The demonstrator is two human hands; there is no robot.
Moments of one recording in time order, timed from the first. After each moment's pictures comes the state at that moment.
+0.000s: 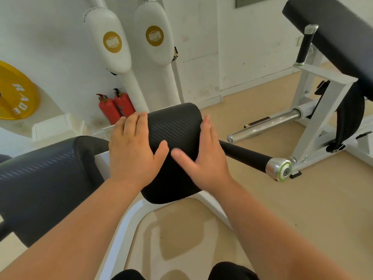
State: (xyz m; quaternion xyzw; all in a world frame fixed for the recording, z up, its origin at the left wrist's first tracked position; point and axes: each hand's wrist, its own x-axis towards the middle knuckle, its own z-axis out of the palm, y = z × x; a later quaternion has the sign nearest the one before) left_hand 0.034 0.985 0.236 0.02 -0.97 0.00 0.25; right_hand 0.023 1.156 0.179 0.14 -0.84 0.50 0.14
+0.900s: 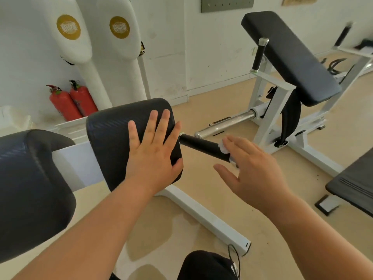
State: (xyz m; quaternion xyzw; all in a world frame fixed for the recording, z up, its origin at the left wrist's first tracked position) left_hand 0.038 1.051 0.193 -0.13 -0.96 0.12 0.21; right_hand 0.095 1.286 0.194 0.15 -0.95 0.11 0.27
